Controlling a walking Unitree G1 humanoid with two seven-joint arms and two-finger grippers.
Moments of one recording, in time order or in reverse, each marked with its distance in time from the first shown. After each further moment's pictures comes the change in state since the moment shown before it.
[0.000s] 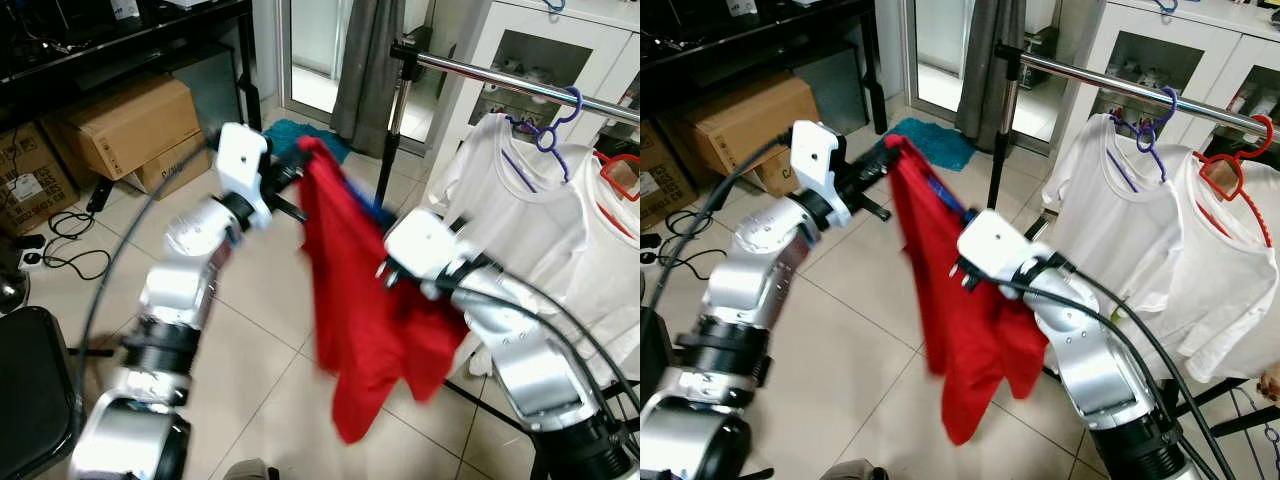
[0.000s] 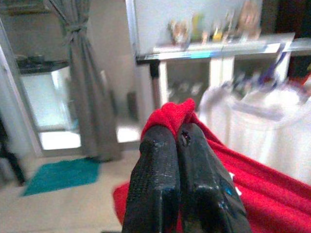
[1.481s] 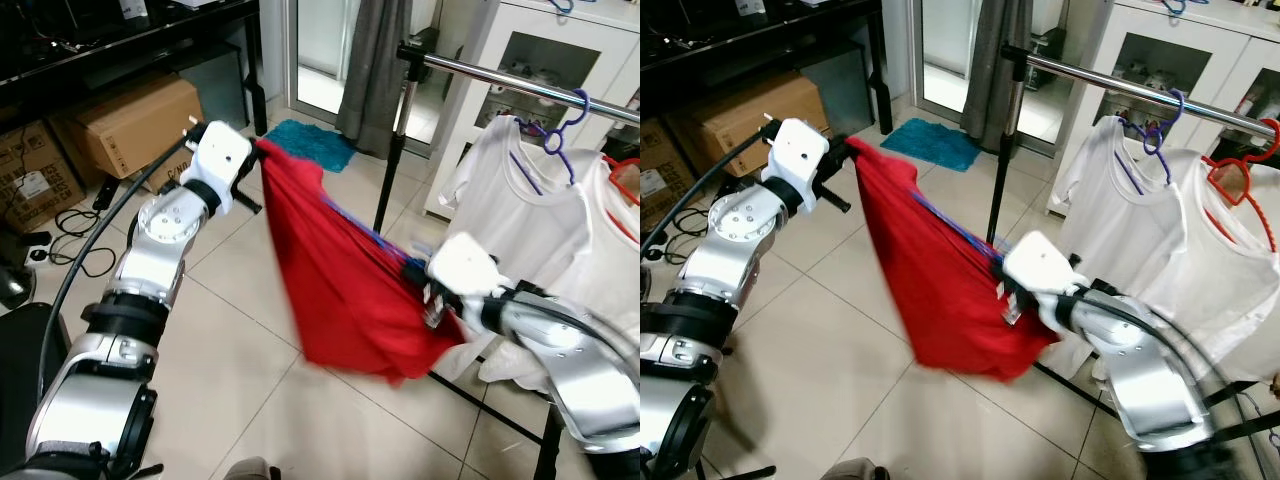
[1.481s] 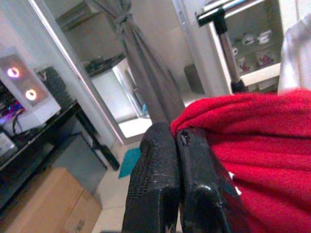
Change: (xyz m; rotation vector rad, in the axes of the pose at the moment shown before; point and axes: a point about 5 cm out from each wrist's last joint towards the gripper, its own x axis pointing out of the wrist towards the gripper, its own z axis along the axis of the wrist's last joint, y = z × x) left arm -0.004 0.046 -0.006 0.331 0.099 0.156; right arm -0.031 -0.008 -0.027 0.334 0.062 0.106
